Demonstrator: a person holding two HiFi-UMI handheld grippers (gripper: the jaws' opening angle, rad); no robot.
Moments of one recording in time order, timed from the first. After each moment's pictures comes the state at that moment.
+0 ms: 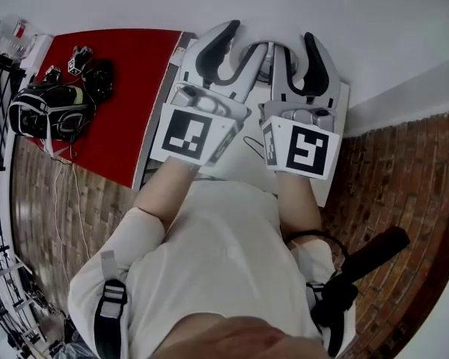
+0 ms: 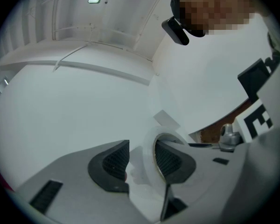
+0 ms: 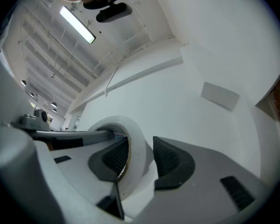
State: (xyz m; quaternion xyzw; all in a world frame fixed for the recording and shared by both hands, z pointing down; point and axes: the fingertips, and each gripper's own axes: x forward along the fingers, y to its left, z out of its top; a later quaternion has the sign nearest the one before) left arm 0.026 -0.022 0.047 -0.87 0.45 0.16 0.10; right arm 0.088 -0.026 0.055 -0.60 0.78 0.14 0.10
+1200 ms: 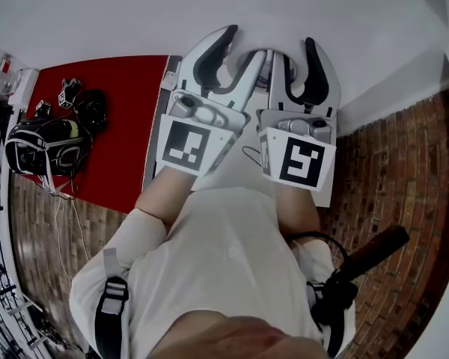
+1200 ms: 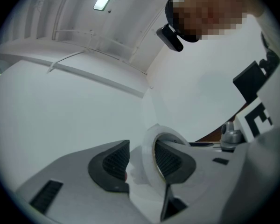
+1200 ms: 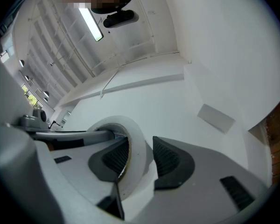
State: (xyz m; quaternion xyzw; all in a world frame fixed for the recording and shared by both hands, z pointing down) left arm 0.010 -0.016 0.008 -0.89 0.38 0.22 0.14; right arm 0.071 -0.012 0.011 -0.65 0.72 0.22 0.10
